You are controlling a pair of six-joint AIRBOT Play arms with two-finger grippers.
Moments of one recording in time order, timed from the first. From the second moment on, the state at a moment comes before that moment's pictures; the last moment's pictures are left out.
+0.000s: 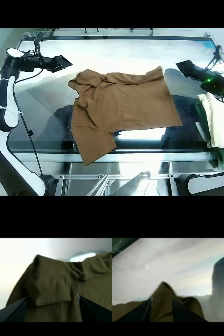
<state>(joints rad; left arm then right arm) 0.18 -2.09 2.05 0.65 -1.22 -0.99 -0.31 -1.69 1.27 -0.09 0.70 0.55</state>
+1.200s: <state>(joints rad) 0.21 -1.74 1.12 0.91 -1.47 -1.22 -0.50 -1.63 1.29 -0.83 1.43 0.93</state>
